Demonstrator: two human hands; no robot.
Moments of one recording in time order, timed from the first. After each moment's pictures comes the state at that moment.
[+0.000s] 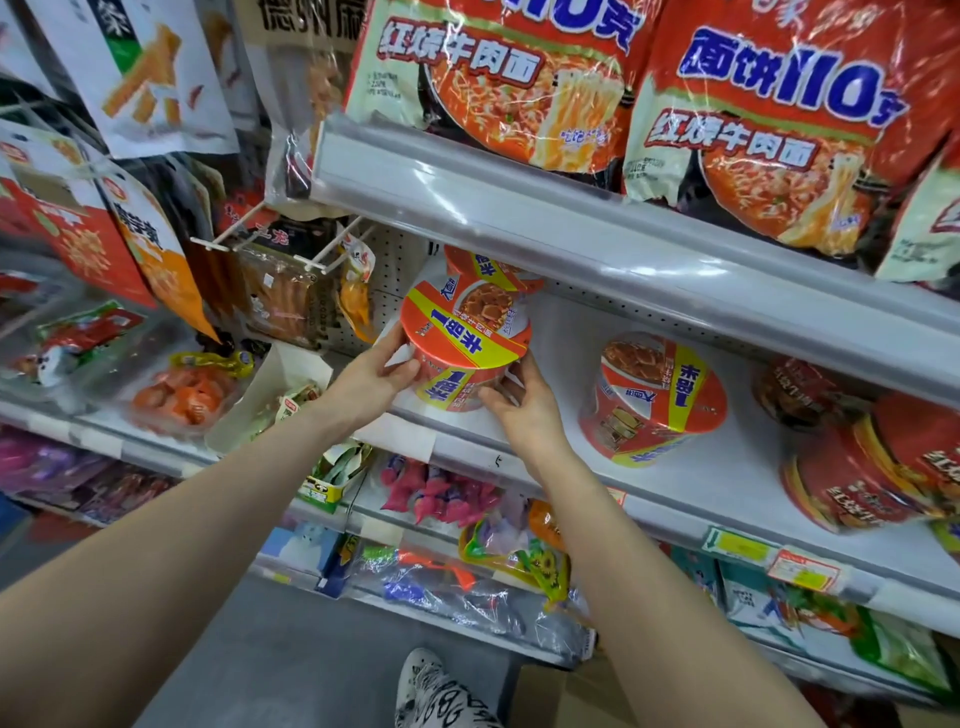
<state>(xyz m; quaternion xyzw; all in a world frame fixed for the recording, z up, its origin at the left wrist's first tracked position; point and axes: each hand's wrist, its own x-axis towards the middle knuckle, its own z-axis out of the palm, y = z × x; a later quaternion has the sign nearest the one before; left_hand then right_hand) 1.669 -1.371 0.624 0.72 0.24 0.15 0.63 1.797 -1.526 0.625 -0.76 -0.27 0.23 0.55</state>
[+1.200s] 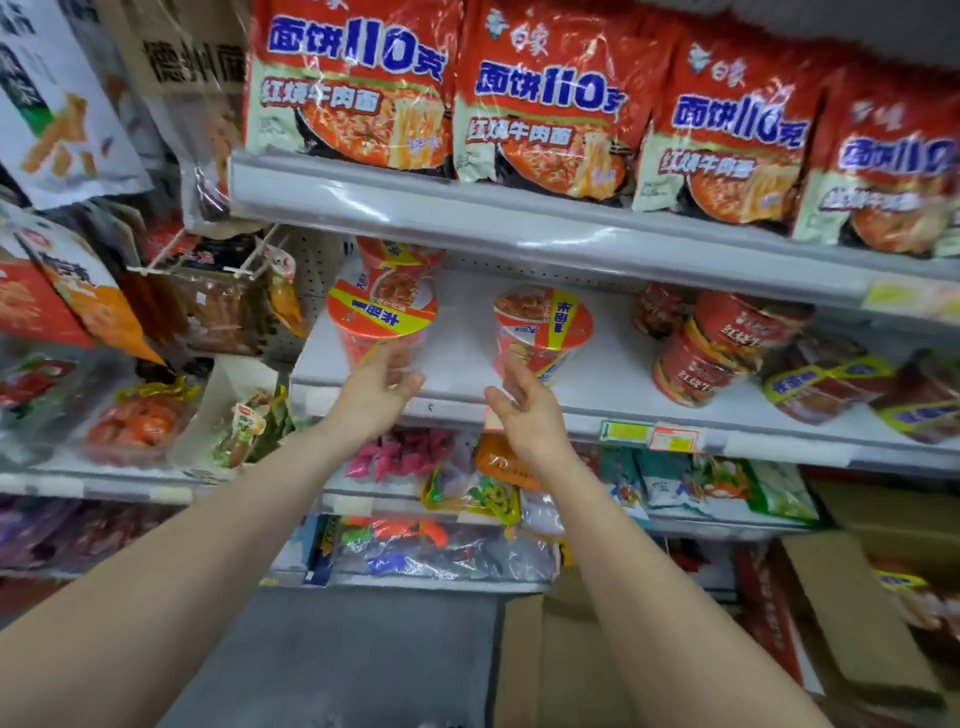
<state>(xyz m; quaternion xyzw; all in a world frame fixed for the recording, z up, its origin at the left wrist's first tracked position) 1.643 -1.485 0.675 0.82 0.23 0.14 0.51 1.736 -1.659 0.673 -0.79 -0.20 0.17 0.56</state>
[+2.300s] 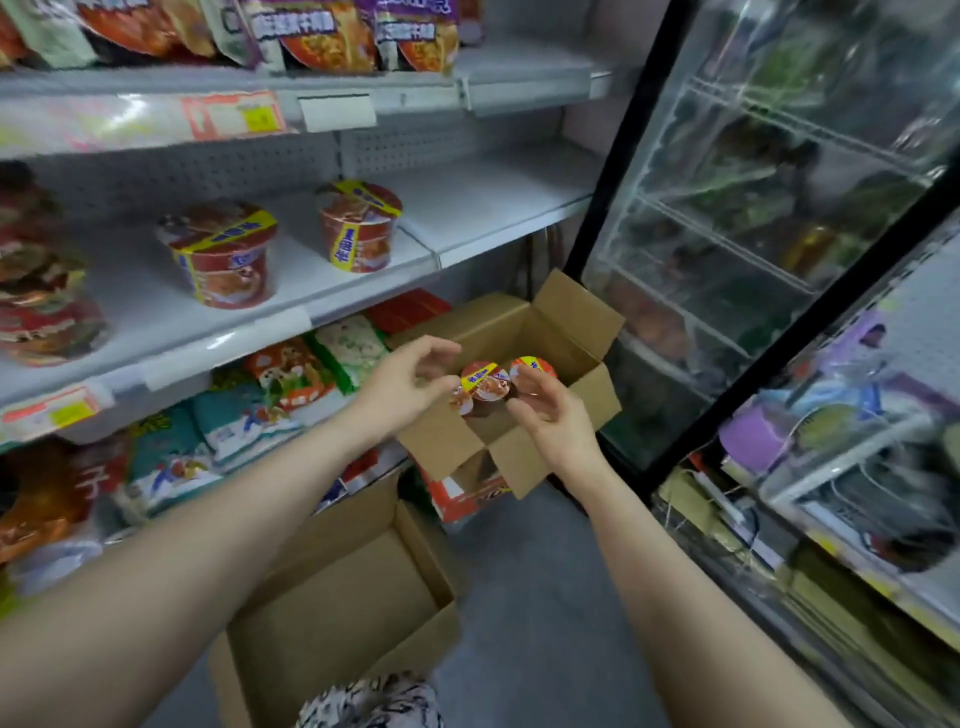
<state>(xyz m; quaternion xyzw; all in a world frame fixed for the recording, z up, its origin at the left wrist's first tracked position) 1.826 -2.154 0.689 0.82 -0.22 -0.05 0.52 1.754 -2.356 0.680 -0.83 0.10 -0.07 0.54</state>
